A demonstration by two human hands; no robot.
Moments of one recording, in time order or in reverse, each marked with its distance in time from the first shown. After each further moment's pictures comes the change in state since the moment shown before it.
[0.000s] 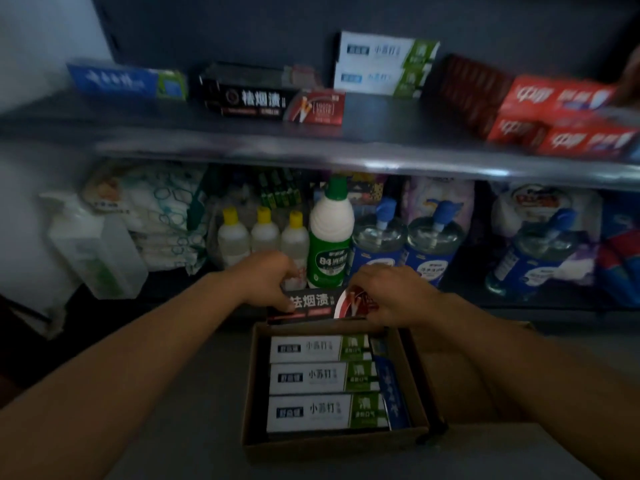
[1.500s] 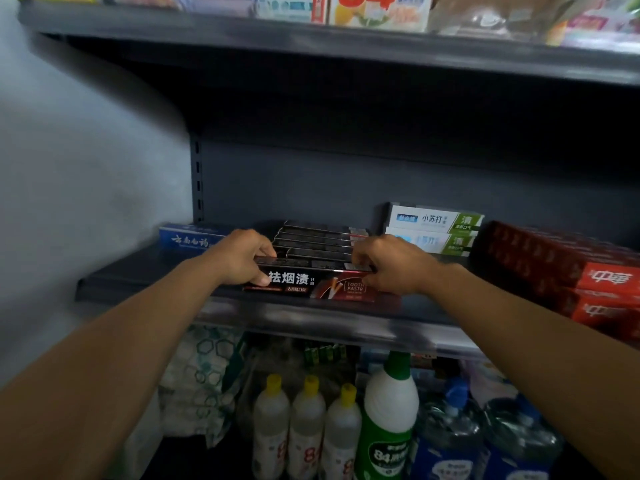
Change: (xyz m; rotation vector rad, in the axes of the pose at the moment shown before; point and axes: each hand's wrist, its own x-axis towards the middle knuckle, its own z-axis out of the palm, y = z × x) left_hand 0.027 -0.123 -0.237 -0.187 0.575 -0.191; right_hand 0.187 0.045 -0.236 -0.062 0.400 0.057
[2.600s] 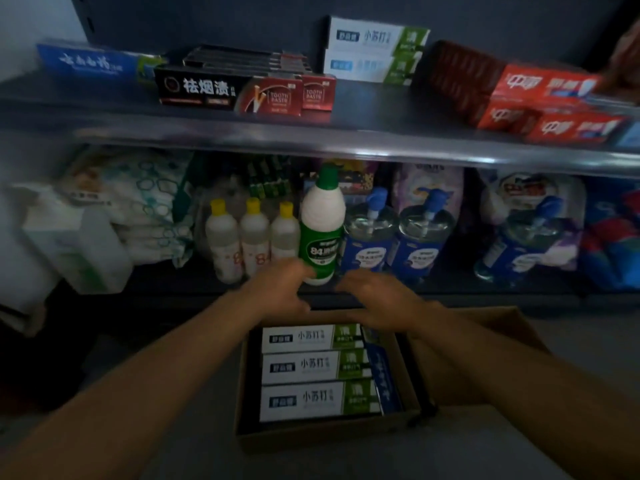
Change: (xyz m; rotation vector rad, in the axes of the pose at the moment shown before) left_hand -0.191 0.080 0.229 0.054 -0.438 0.278; right_hand -0.276 -0.050 0.175 0.270 -0.347 0.005
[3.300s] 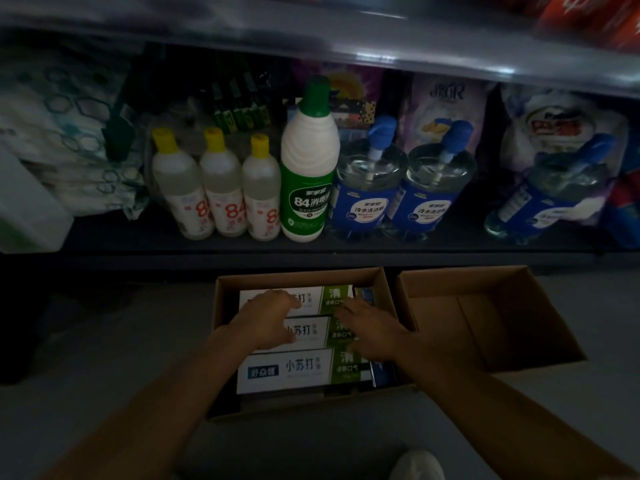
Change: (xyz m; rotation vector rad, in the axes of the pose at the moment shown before) left_hand 0.021 -0.043 0.149 -0.110 -0.321 -0.203; right_hand -0.019 0.036 0.161 0.072 -0.331 0.089
